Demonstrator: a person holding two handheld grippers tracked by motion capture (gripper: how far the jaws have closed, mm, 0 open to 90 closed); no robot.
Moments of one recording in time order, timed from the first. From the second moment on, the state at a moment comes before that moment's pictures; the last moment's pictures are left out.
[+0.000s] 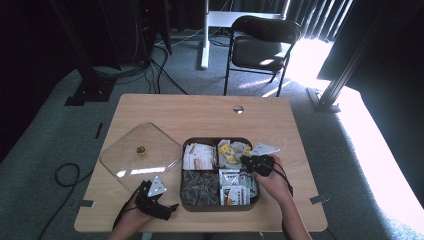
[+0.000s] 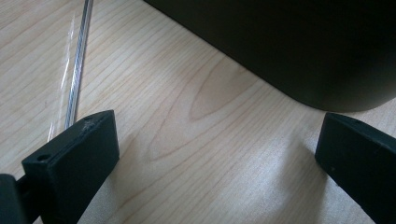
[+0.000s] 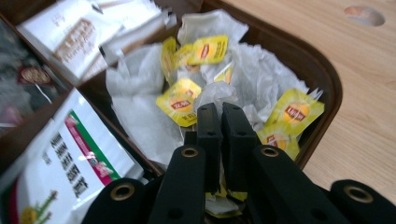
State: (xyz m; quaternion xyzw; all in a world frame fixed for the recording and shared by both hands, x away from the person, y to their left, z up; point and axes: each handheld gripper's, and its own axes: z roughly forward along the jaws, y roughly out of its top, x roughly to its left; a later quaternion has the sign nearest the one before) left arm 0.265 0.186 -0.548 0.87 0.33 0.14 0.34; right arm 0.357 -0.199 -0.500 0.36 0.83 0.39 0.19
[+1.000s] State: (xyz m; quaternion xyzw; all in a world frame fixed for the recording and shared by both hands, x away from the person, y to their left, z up) left arm 0.265 0.186 -0.548 0.87 0.33 0.14 0.34; right arm 0.345 -0.206 -0.443 0.35 0.79 0.46 0.19
